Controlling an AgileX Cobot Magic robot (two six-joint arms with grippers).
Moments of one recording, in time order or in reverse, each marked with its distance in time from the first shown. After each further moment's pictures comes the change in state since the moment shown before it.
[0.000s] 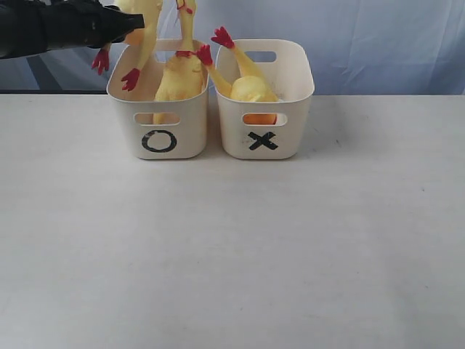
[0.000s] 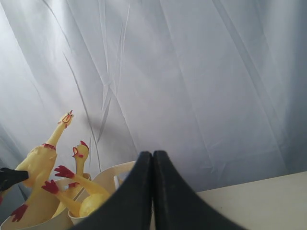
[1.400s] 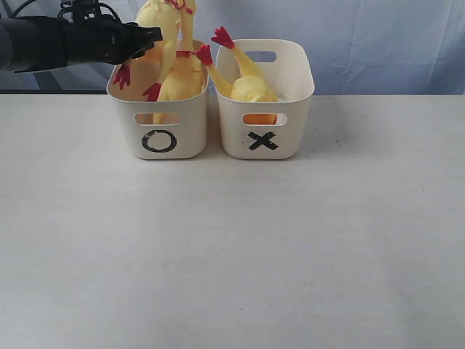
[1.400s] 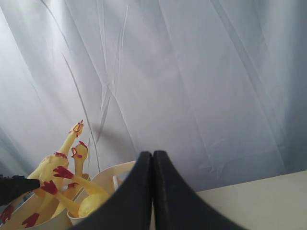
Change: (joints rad) left arm -0.041 0.051 0.000 -0.002 0.029 -0.096; right arm 0.000 0.000 0.000 0.000 -0.002 0.002
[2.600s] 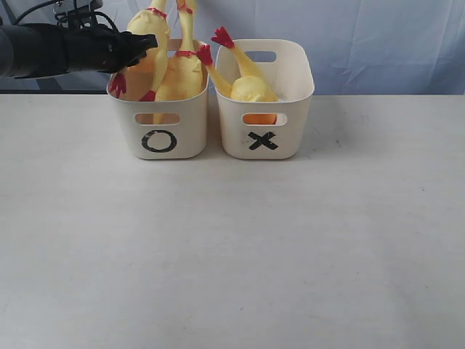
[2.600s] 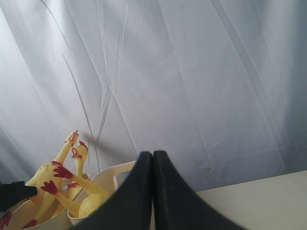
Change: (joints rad) left arm 0.000 0.000 0.033 0.000 -0.073 -0.049; right arm 0.000 0.000 0.000 0.000 -0.002 0.000
